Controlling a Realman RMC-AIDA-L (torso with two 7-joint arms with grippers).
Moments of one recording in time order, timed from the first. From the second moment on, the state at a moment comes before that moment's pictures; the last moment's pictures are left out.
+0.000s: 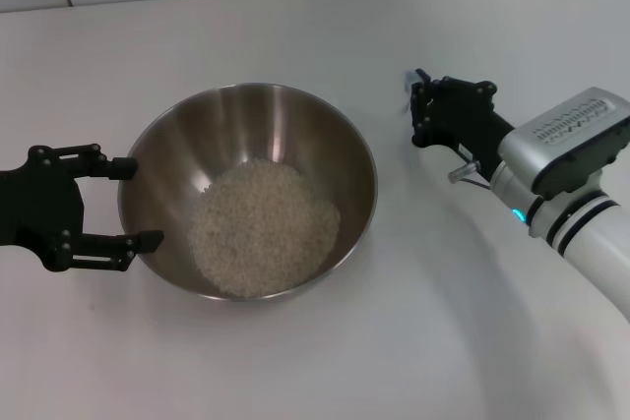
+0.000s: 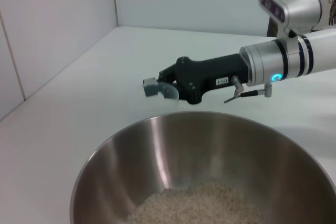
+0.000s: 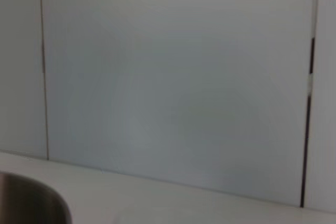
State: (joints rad) left arm -0.36 -2.07 0.92 1.21 2.06 1.71 -1.49; right arm 0.54 2.08 0.25 0.26 -1.88 -0.99 0.07
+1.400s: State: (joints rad) left arm -0.36 -2.07 0.94 1.20 2.06 1.70 -1.49; right arm 0.35 1.83 0.30 0.39 -2.21 -1.53 0.46
